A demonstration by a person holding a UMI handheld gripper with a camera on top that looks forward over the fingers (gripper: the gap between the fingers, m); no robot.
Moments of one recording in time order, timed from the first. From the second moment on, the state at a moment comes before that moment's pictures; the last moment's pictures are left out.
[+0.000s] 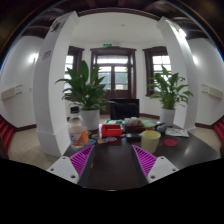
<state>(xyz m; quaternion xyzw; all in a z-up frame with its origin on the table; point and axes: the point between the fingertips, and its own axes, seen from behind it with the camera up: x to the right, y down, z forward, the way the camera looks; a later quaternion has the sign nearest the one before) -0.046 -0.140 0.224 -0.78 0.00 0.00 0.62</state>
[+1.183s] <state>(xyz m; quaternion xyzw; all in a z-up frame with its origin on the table) -0.137 0.006 0.224 -0.75 -0.05 0.06 0.65</state>
